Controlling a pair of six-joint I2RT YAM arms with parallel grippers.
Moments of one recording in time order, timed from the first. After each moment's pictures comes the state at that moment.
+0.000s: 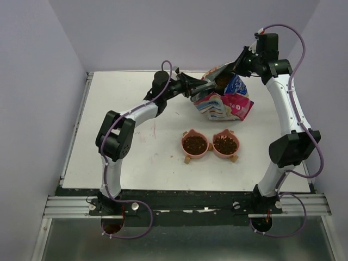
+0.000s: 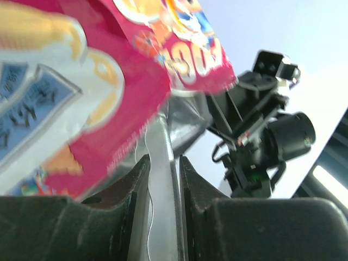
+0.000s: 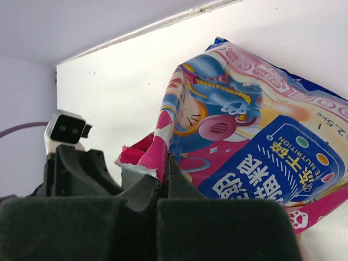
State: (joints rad) left arm -0.48 2.09 1.54 0.60 0.65 -1.86; right arm 0.14 1.80 2.02 -0.77 -0.22 0.54
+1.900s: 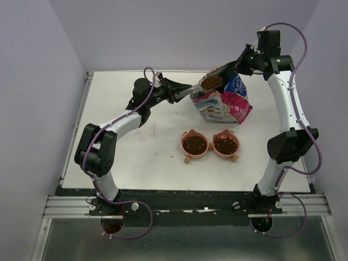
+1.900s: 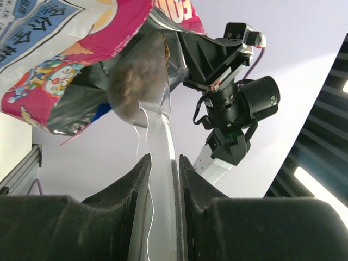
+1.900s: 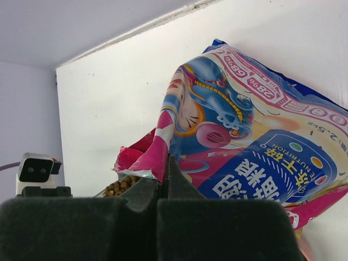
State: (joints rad) left arm -0.40 1.75 1.15 0.67 0.69 -1.94; right arm 0.11 1.87 2.15 -0.87 -0.23 0.57
